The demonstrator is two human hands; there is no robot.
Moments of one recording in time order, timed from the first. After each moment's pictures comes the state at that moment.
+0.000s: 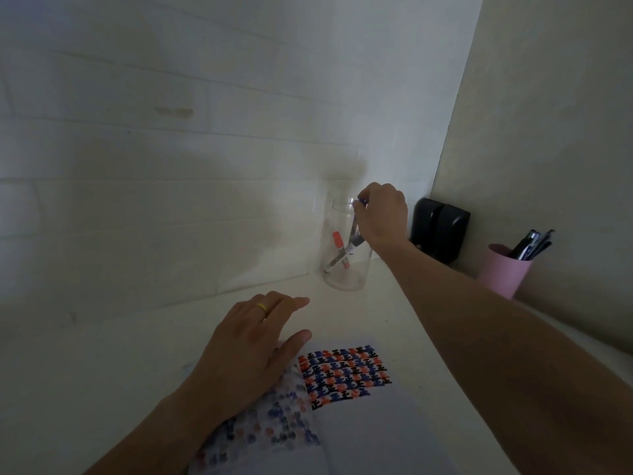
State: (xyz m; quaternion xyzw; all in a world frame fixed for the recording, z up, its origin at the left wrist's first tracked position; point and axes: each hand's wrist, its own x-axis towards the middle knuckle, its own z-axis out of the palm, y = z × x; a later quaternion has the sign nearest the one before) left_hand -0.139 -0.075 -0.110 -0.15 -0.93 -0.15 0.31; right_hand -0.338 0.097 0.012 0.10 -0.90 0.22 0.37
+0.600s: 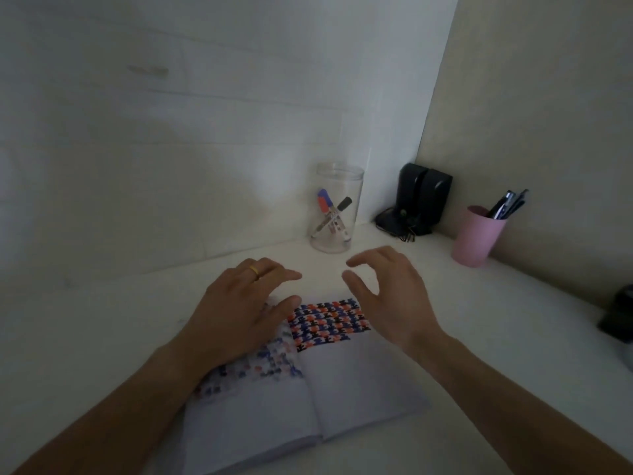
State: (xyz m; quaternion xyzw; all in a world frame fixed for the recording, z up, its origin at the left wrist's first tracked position) left_hand -0.129 -0.070 -0.108 -0.17 -0.94 -0.14 0.28; right_hand -0.178 0.166 -0.092 0.20 -0.92 0.24 0.26
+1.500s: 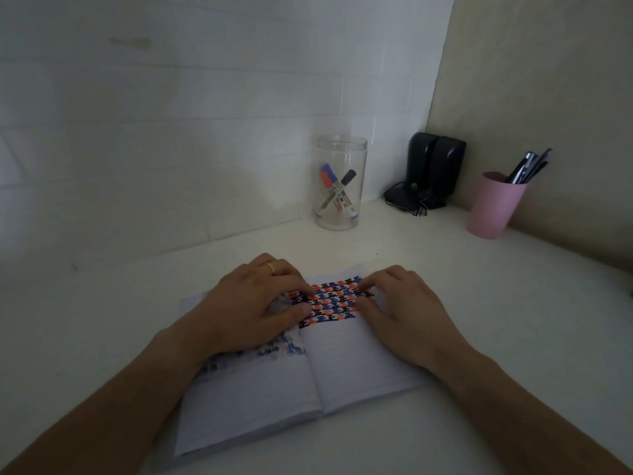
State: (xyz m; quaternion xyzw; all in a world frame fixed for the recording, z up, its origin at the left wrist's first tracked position) left_hand -0.133 -0.064 -0.118 -0.24 -0.95 -0.11 0.17; right_hand -0.156 0.189 -0.130 0.19 -0.95 0.22 0.12
